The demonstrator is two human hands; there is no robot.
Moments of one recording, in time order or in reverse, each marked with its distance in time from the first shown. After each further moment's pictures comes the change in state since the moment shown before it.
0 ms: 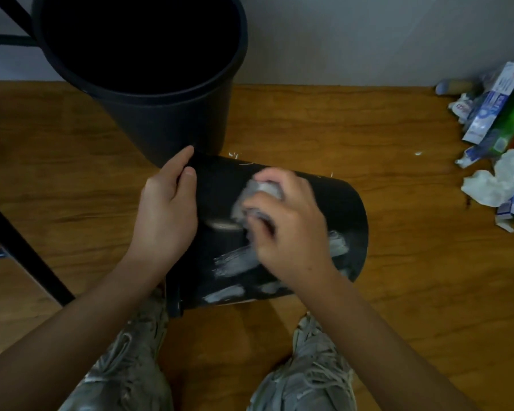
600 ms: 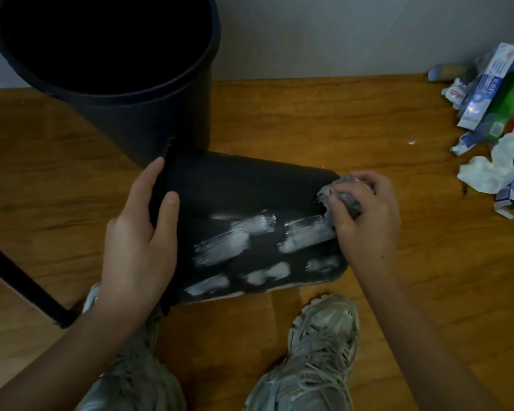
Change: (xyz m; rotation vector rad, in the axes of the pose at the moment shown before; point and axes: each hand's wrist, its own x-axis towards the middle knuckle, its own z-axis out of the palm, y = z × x) left_hand -0.036 -0.004 0.005 0.158 0.044 0.072; right_hand -0.032 0.094 -0.036 -0.061 0.276 0.377
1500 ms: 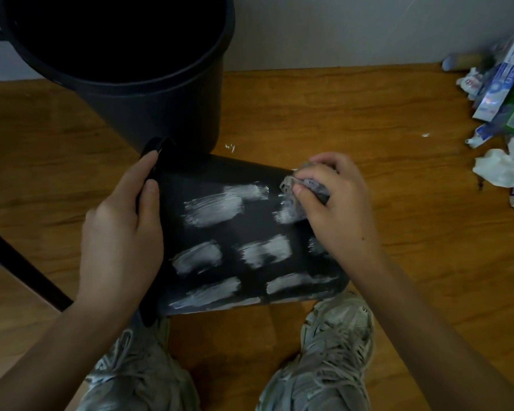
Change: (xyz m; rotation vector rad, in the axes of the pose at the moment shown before) left_hand 0.012 -0.021 -0.024 0.124 0.045 0.035; right_hand 0.010 -0.052 0.021 0.052 -0.248 -0.094
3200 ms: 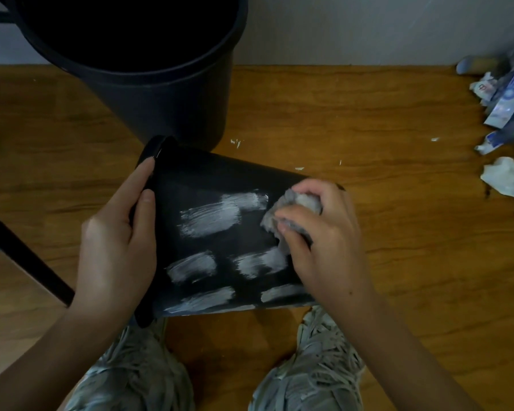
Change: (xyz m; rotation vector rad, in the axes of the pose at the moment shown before) left_hand -0.014 -0.003 0.000 -0.092 0.040 -0.017; right_hand -0.037 -0.016 0.007 -0.075 -0.016 -0.194
